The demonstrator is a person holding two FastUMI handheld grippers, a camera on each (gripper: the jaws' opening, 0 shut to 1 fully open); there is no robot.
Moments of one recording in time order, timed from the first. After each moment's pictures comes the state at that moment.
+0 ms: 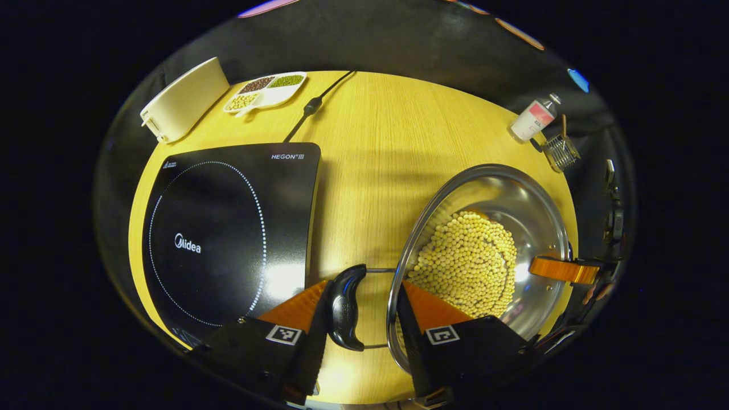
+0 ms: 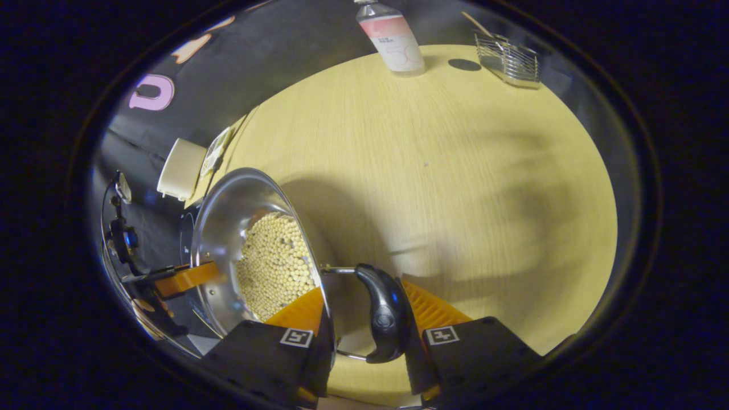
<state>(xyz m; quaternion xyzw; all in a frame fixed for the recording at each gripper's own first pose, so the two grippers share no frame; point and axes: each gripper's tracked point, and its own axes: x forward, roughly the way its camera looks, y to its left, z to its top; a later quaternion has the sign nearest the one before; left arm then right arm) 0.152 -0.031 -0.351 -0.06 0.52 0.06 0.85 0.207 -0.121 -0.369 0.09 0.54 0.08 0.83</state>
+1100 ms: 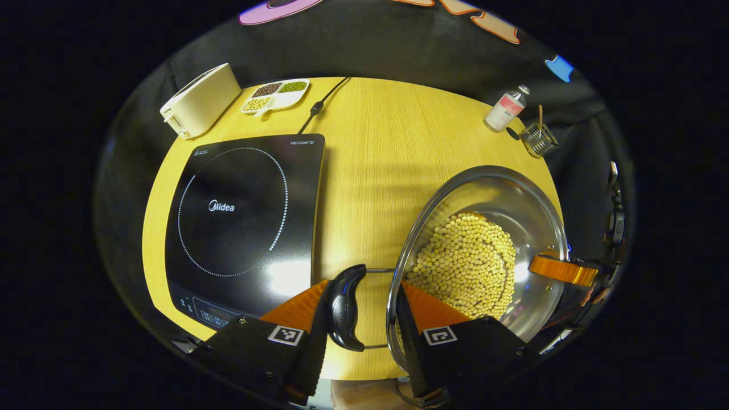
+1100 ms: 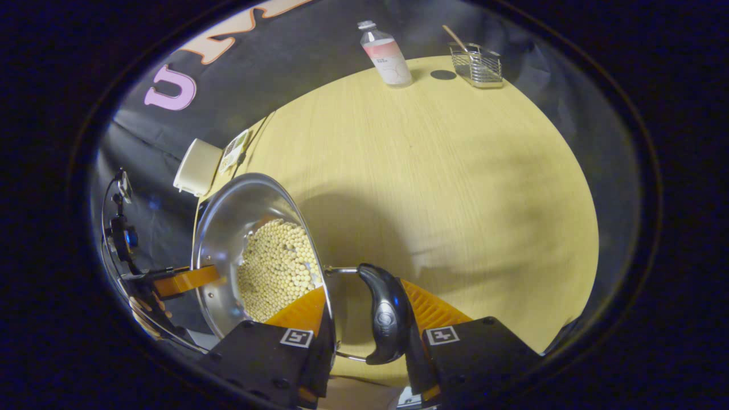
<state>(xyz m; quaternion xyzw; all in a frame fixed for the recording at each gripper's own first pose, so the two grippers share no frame) 0.159 -0.027 -0.342 -0.04 0.52 0.06 0.85 0.126 -0.127 -0.324 0.10 0.52 0.07 0.85</state>
